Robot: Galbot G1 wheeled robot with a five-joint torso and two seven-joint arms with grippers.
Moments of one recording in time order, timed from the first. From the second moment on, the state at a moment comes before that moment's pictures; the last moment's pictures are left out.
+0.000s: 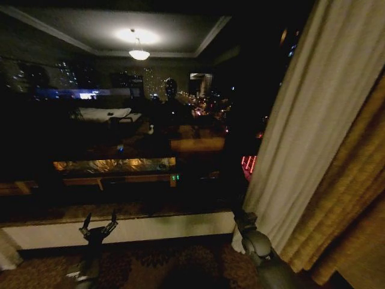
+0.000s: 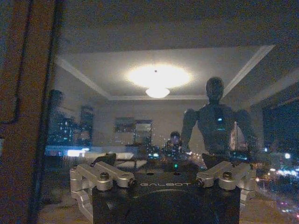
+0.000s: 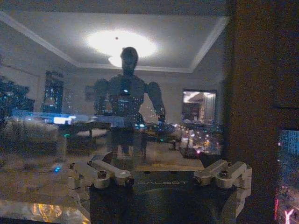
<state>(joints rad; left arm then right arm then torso) 1.54 -1.41 -0.79 -1.86 -0.28 -0.37 0.02 -1.13 1.18 0.36 1.68 0.30 0.10 0.04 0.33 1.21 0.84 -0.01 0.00</state>
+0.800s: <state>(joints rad) 1.54 -1.41 -0.79 -1.86 -0.28 -0.37 0.02 -1.13 1.18 0.36 1.68 0.30 0.10 0.04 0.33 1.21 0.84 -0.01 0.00</state>
